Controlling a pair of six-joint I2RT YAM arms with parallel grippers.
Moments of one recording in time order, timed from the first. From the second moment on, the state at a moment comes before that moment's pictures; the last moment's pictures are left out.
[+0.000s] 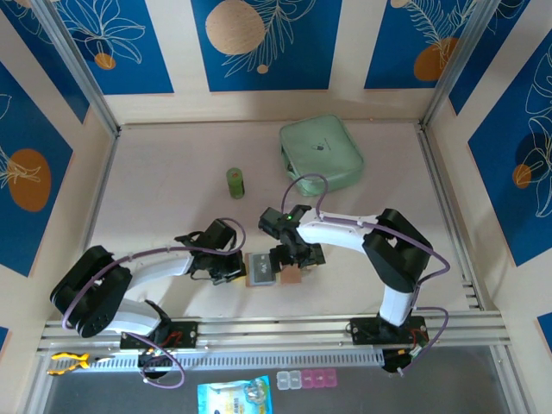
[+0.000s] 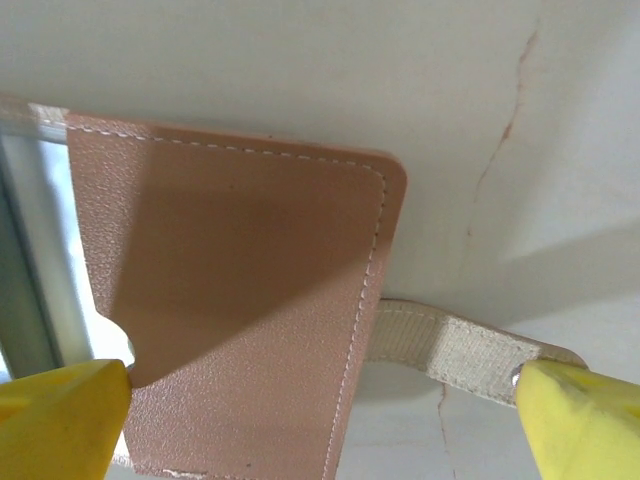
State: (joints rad) left arm -0.71 1.38 0.55 -0.34 0.36 -0.96; right arm 0.92 1.79 1.15 -0.97 0.01 0.76
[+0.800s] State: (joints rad) left arm -0.71 1.39 0.57 -0.38 0.36 -0.94; right arm 0.89 1.80 1.12 -0.92 -0.05 0.74
